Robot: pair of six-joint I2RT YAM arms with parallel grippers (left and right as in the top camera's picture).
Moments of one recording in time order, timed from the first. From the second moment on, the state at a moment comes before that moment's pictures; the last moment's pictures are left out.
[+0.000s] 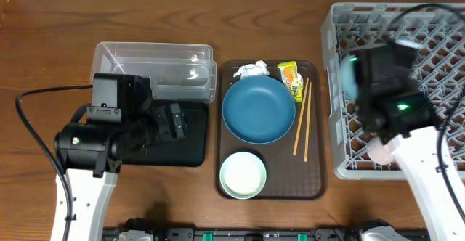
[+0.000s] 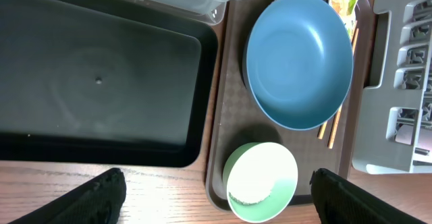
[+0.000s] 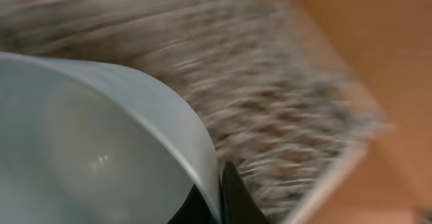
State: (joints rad) left arm -0.10 1.10 1.20 -1.20 0.28 -0.35; right arm 0.19 1.31 1.25 -0.92 0.85 0.44
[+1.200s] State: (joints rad) left arm -0.10 1.10 1.20 -1.20 0.28 -0.35; right arm 0.00 1.92 1.26 -0.32 1.41 -0.14
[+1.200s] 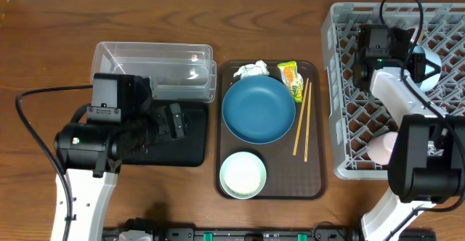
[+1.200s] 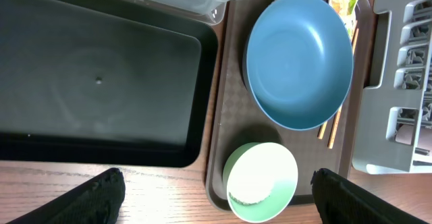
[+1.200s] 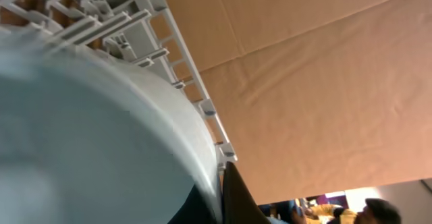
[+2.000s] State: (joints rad) left arm -0.10 1.10 1.20 -1.20 0.28 -0.35; right arm 0.21 1.88 1.26 -0.46 0.92 -0.17
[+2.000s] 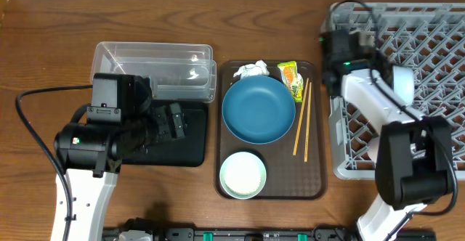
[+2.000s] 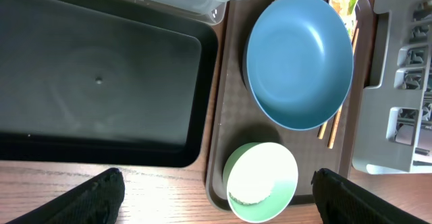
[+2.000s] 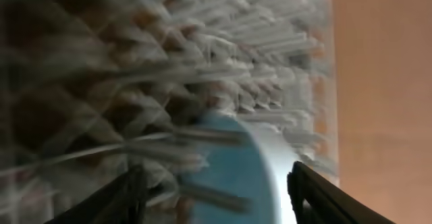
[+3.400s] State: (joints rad) left arm -0.10 1.10 1.20 -1.20 0.28 -0.35; right arm 0.30 1.53 1.25 -0.82 0.19 0.34
